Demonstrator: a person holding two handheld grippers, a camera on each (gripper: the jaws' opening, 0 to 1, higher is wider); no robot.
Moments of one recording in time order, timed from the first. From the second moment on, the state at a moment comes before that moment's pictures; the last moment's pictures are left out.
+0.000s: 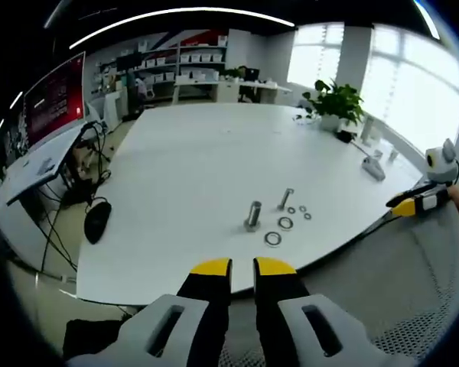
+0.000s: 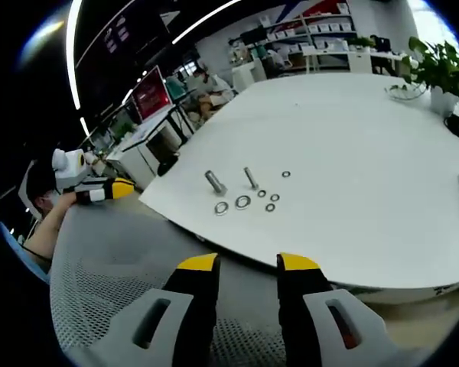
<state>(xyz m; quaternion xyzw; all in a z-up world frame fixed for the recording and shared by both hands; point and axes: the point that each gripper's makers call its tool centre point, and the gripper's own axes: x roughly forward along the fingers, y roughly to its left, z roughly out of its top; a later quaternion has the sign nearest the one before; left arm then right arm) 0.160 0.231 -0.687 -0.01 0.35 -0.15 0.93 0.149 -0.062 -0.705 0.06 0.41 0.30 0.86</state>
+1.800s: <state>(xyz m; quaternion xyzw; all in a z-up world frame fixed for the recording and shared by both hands) 0.162 0.231 -0.682 -0.01 0.33 -0.15 0.93 0.144 -0.059 -0.708 0.05 0.42 0.32 0.85</state>
